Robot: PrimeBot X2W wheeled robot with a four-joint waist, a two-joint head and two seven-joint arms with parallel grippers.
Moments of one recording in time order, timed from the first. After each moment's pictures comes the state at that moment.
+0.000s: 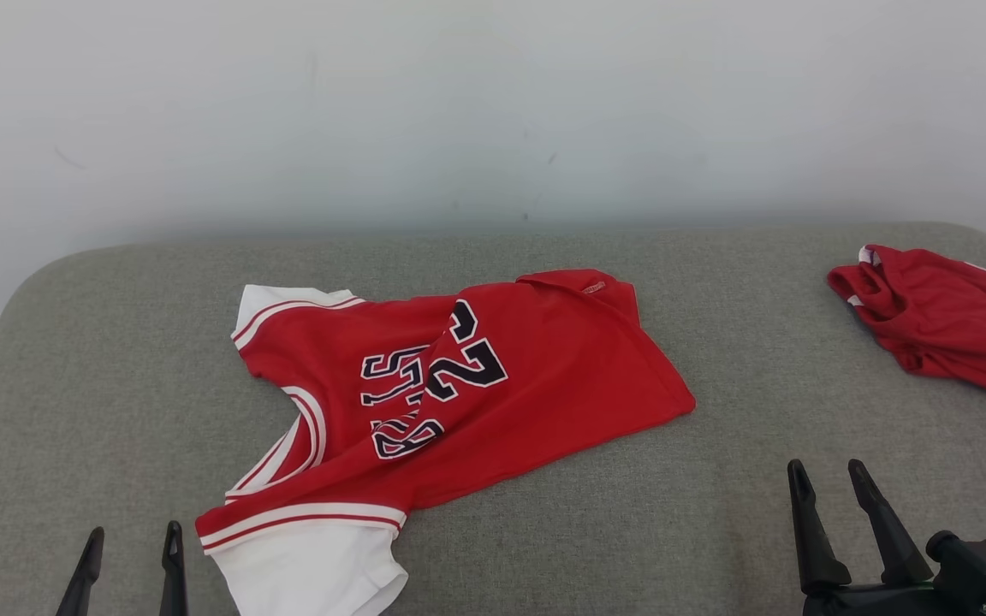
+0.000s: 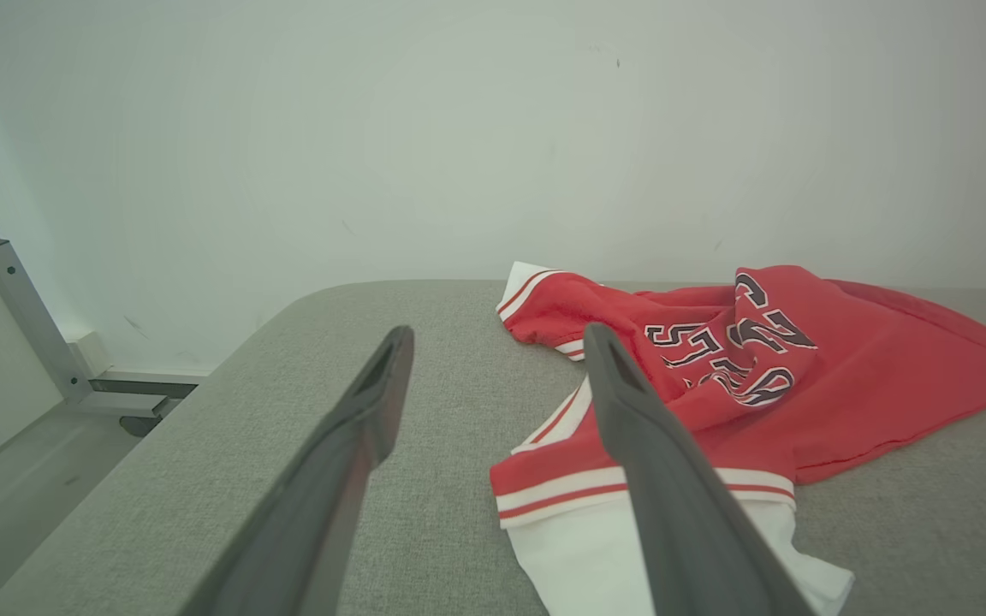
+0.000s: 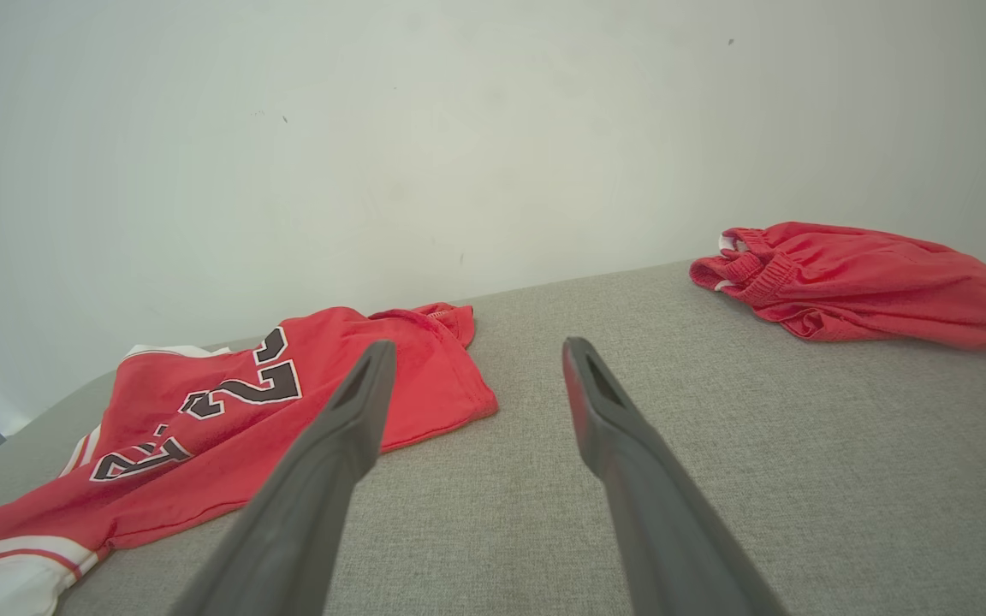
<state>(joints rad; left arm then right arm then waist) 0.12 0.20 0.05 0.08 -0.23 -0.07 -0.26 0.10 -0.18 -0.05 0.06 0.35 0.13 -0.17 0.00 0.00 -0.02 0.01</state>
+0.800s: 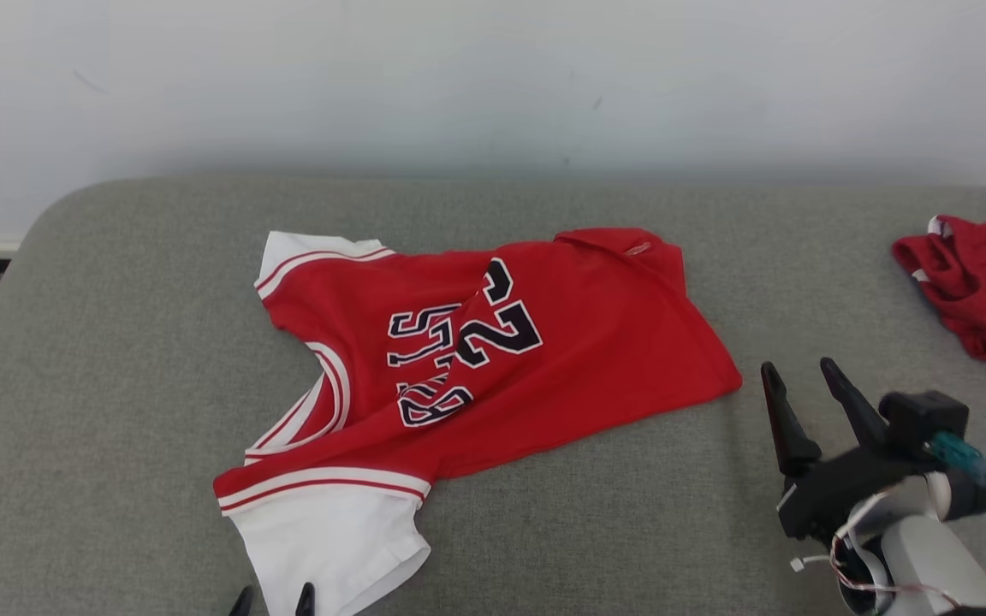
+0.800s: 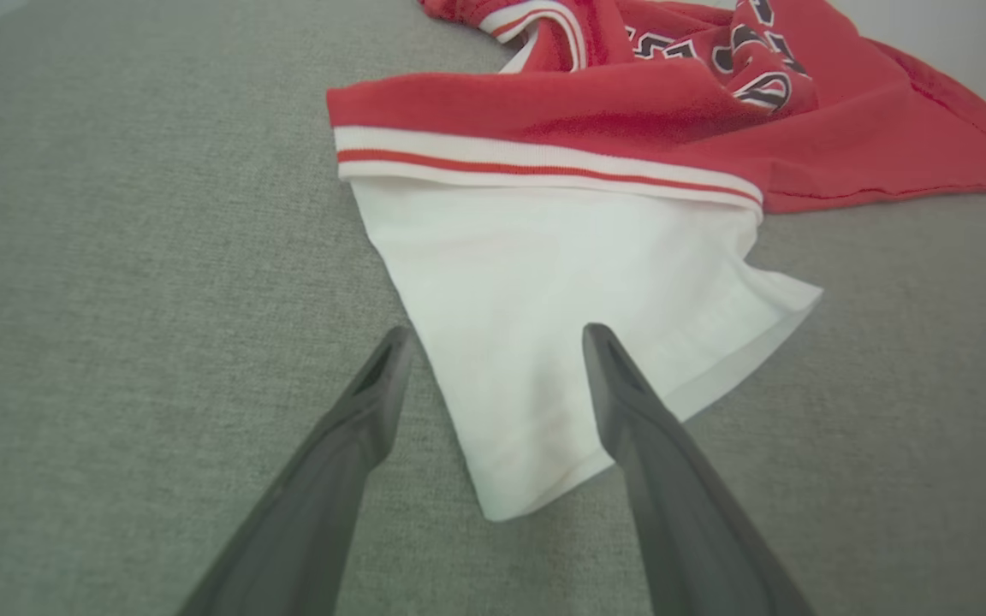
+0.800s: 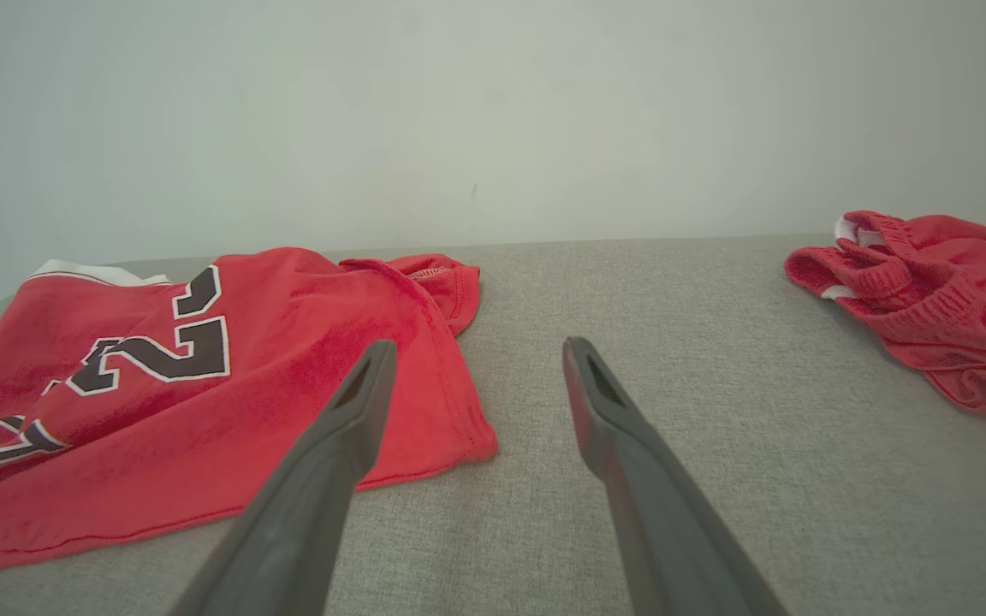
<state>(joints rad) 0.03 0.12 -0.12 0.42 -0.31 -0.12 -0.23 -0.25 -0.29 0.06 0.42 0.35 0.13 -0.13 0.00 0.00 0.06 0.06</state>
